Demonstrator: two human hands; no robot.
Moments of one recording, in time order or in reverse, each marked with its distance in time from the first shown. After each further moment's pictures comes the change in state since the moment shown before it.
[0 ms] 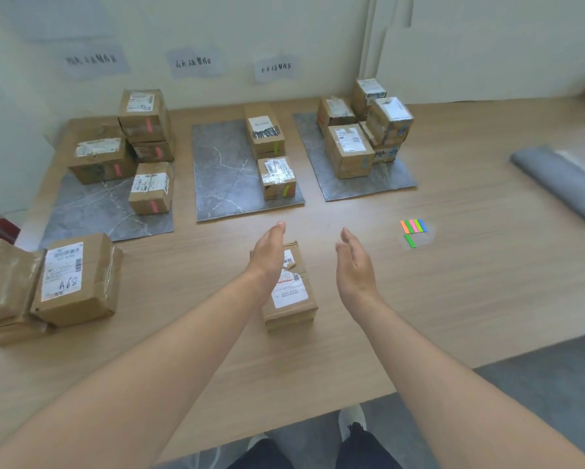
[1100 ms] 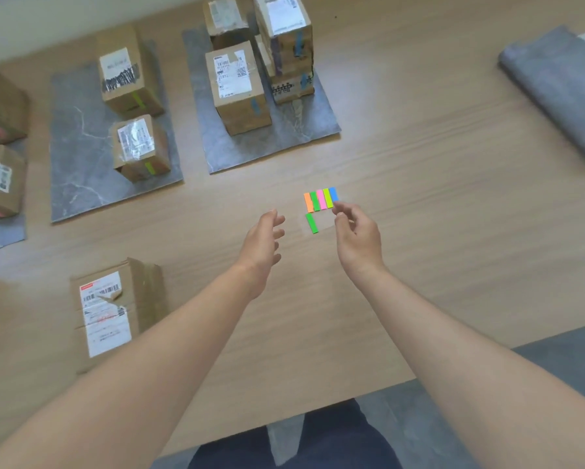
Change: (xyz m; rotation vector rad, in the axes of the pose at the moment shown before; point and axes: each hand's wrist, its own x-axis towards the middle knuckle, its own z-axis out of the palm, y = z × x) left_hand 0.130 0.005 0.337 0.015 0.025 -0.284; right_hand 0.235 0.139 -0.261 0.039 0.052 0.150
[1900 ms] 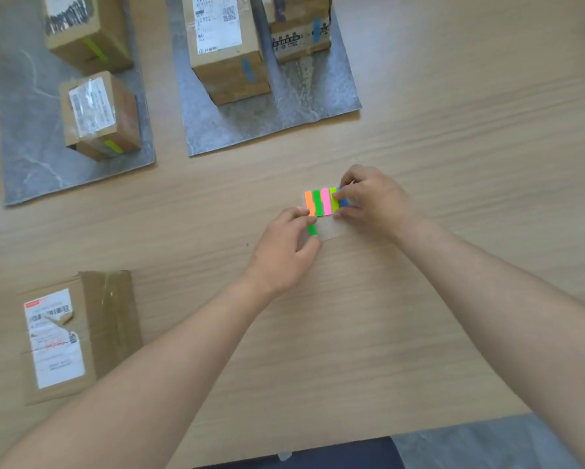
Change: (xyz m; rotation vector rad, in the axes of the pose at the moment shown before) left_hand 0.093 -0.017 0.039 0.738 -0.058 0.541; right_hand 0.176 0.030 -0.014 -0.856 -0.572 -0.667
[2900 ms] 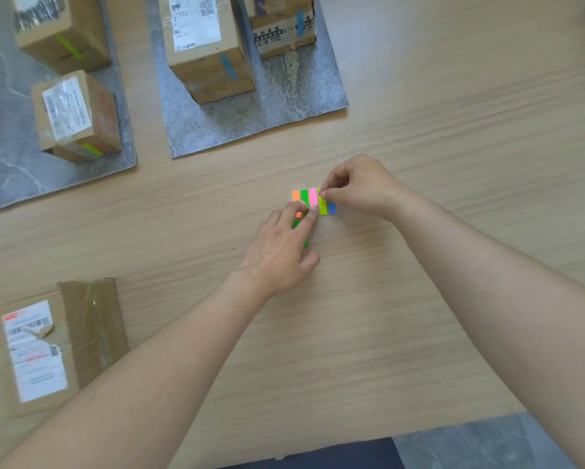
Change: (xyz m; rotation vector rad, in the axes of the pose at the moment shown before) left_hand 0.020 -0.002 0.010 0.571 -0.122 0.202; right_hand 0.024 -0.011 -0.029 0.359 -0.164 0.380
